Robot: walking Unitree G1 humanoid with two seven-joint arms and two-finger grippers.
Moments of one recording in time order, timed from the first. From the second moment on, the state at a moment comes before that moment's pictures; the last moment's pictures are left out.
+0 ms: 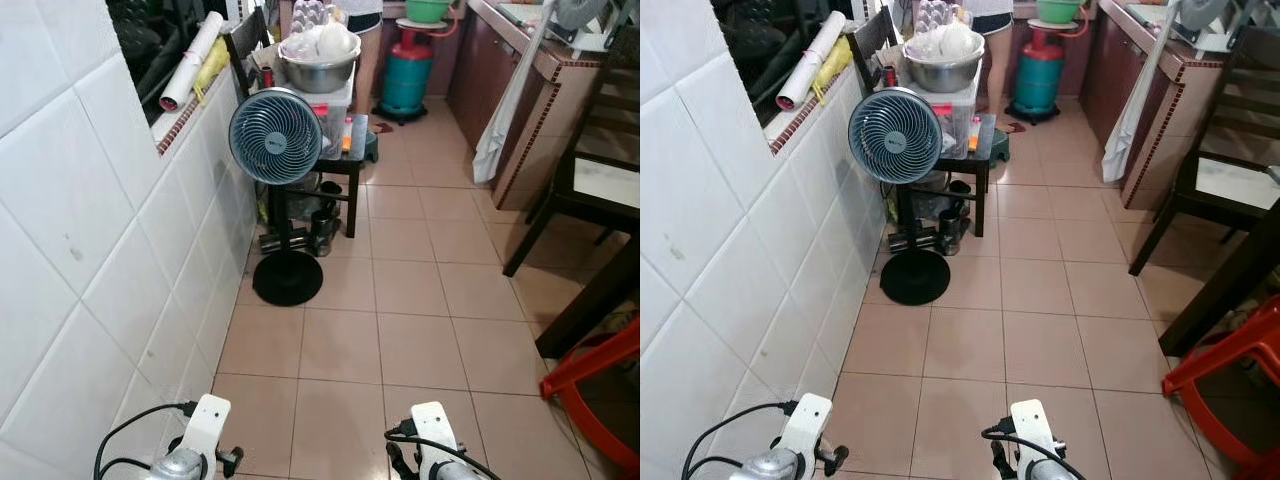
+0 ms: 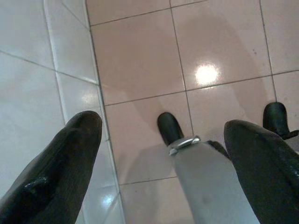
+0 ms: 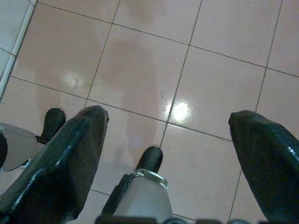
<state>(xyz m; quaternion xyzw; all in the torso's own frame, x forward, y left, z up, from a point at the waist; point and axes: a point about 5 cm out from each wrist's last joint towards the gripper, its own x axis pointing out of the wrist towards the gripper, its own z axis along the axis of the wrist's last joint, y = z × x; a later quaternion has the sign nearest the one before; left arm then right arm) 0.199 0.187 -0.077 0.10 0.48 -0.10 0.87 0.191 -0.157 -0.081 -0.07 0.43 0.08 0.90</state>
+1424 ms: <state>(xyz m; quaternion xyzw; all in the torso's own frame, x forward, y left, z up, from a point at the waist) 0.192 0.178 -0.080 0.09 0.48 -0.12 0.87 0.175 -0.168 -0.088 -0.09 0.45 0.08 0.88</state>
